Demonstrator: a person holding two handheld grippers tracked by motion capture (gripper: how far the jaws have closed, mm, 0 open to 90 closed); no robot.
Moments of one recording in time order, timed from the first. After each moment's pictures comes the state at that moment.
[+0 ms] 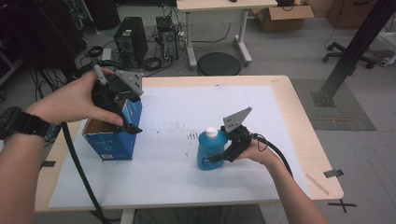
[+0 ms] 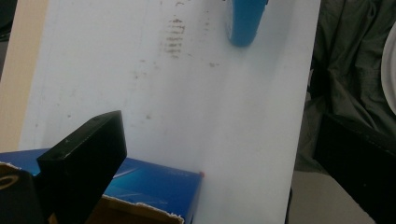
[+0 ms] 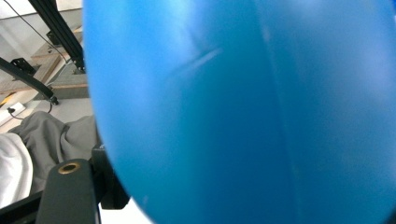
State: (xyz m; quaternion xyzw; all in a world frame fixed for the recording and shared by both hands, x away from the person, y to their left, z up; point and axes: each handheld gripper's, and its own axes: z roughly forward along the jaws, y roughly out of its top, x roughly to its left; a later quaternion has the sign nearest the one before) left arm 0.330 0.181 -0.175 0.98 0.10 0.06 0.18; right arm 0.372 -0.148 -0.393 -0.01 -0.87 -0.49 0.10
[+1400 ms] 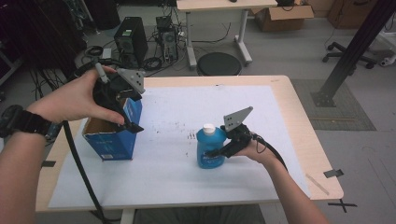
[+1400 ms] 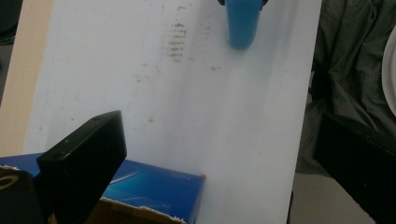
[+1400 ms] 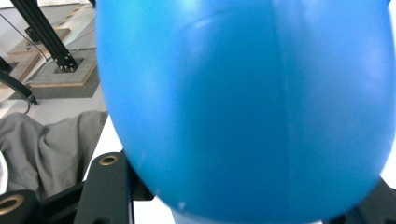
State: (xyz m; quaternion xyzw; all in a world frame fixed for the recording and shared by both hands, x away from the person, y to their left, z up) left arm 0.331 0.177 -0.171 0.98 0.10 0.07 0.18; right arm 0.375 -0.148 -0.388 -0.01 -0.87 -0.49 0.06
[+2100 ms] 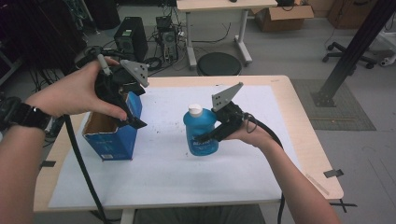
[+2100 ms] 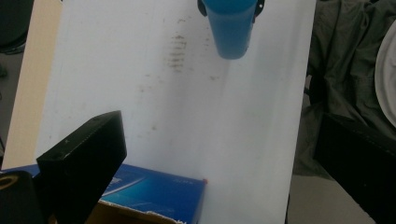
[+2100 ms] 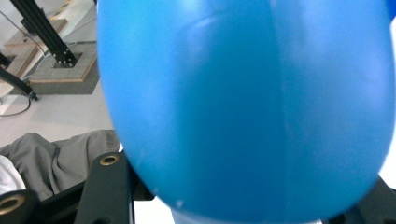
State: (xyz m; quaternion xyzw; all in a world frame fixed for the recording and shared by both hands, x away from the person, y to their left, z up) left arm 0.329 0.164 -0.151 0.98 0.09 0.07 0.18; right arm 0.381 -0.111 -0.308 0.00 -0.88 -0.46 0.06
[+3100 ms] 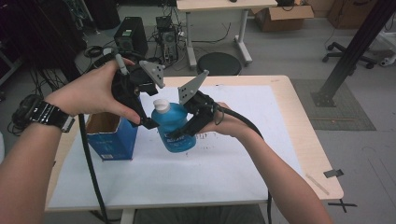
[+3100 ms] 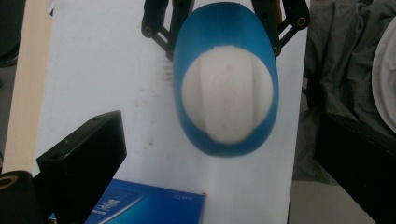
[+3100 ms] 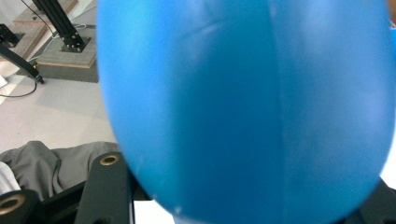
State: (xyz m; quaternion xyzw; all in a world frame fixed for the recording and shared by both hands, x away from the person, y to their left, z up) left arm 0.332 0.135 -0.154 0.98 0.07 0.06 0.17; right arm 0.375 -0.037 -0.268 0.05 -0.90 -0.44 0.06
